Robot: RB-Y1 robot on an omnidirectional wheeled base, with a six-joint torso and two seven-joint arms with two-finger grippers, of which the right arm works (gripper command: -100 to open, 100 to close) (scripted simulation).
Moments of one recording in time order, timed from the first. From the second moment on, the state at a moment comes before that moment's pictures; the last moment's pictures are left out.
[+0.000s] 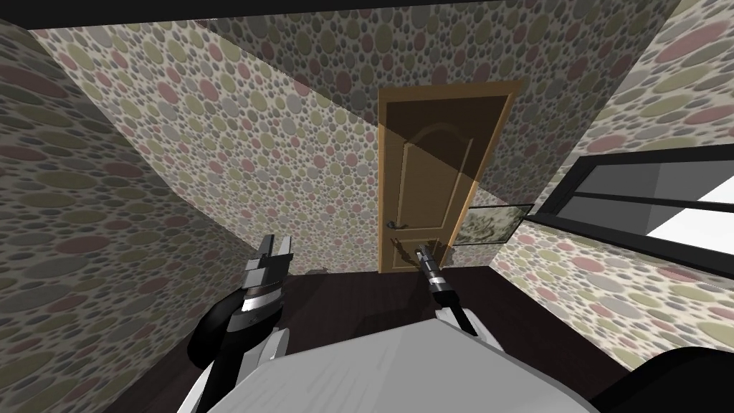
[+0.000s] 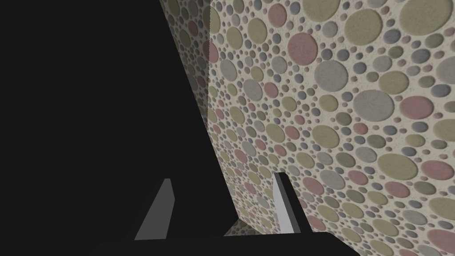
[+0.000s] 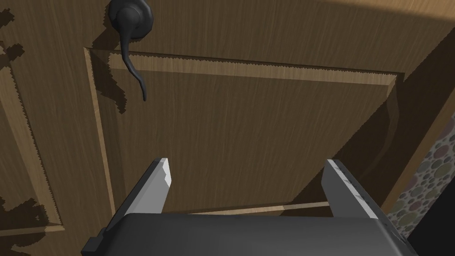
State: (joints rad) arm 0.33 -0.15 -0.15 -1.52 0.06 -0.61 -0.13
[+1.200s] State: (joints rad) arm 0.28 -0.19 -0.18 -1.28 0.07 -0.62 -0.19
